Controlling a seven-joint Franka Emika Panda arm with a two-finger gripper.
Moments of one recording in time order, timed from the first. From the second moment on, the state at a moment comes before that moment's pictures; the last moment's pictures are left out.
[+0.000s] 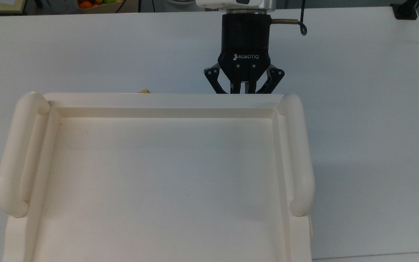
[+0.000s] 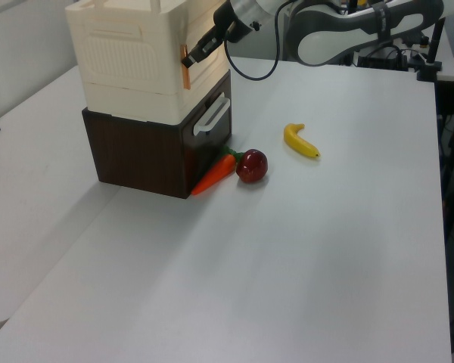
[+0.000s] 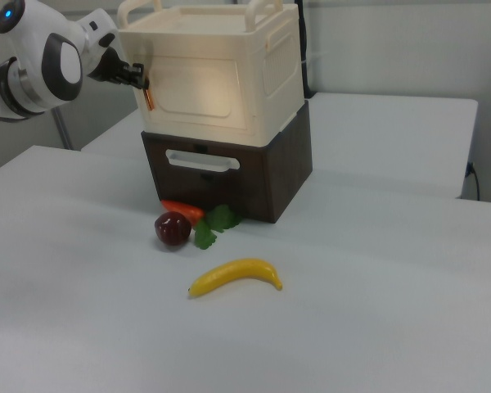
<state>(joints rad) 0.39 0.38 -0.15 -1.42 -0.25 2.65 0.30</state>
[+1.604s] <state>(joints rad) 0.40 0.18 -0.14 -1.43 -0.17 2.03 0.34</state>
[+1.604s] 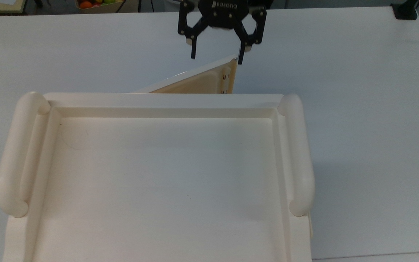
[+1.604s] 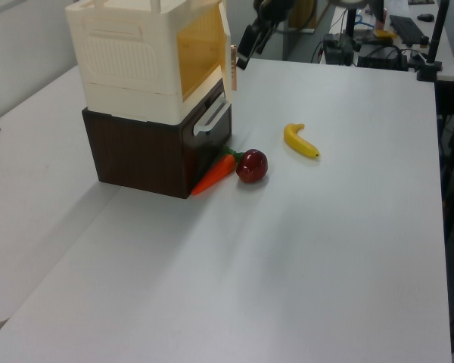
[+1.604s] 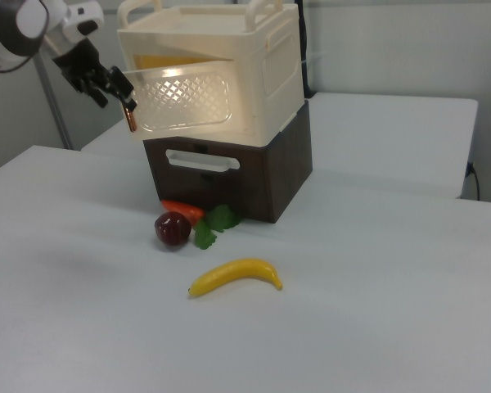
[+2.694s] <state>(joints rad) 0.40 0.20 -0.13 -1.39 -0.17 2.40 0.32</state>
